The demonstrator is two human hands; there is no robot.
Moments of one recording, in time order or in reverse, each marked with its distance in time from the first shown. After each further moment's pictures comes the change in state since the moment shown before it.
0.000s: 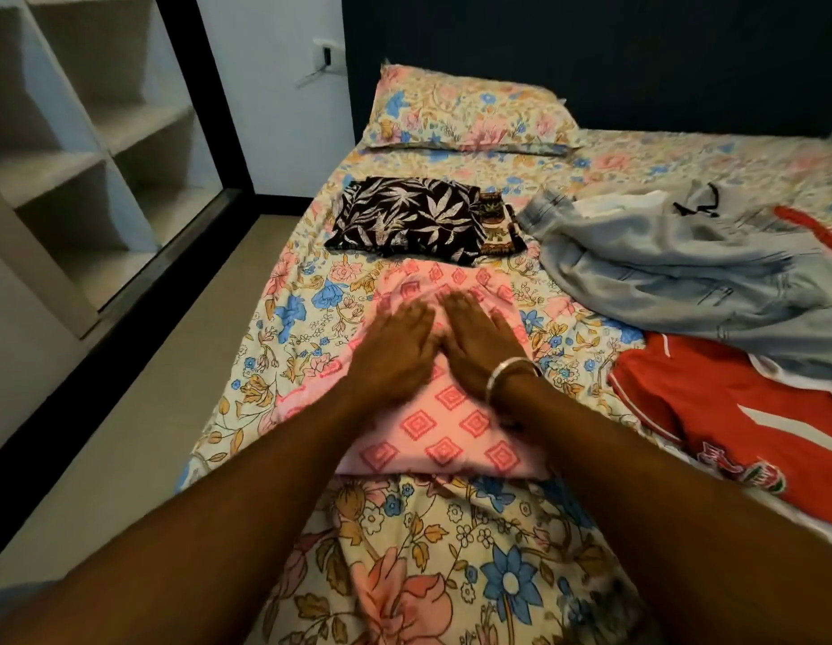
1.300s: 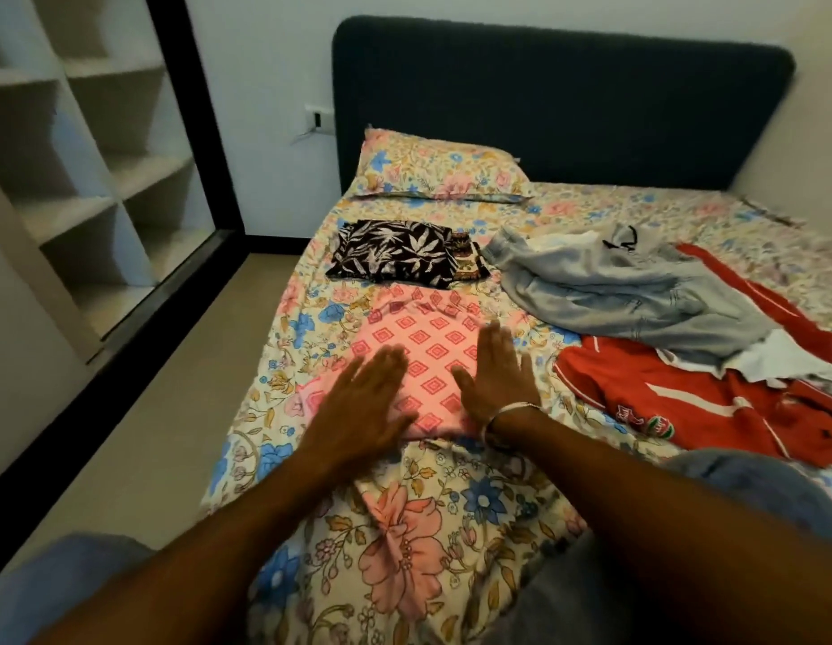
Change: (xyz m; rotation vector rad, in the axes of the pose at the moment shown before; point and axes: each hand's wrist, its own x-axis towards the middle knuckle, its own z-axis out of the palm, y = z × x) left_hand -0.149 -0.004 -0.021 0.134 0.119 0.184; right_hand -0.117 -0.034 -0.043 -0.019 0.021 0.281
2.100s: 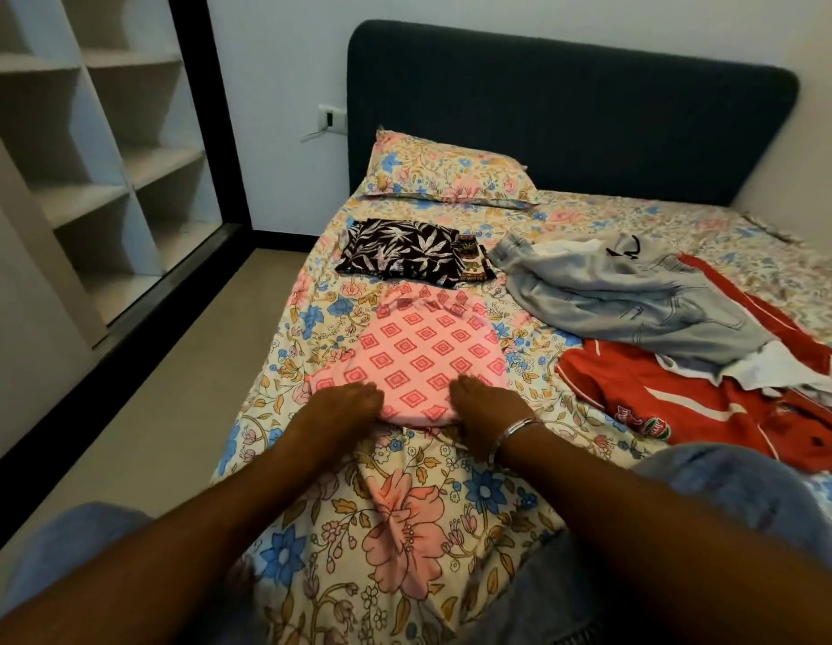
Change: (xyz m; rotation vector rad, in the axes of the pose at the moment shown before) left_hand -0.019 -0.025 -0.010 0.174 -0.016 0.124; right_hand -0.037 -0.011 -0.001 -0.353 -0.171 -0.330
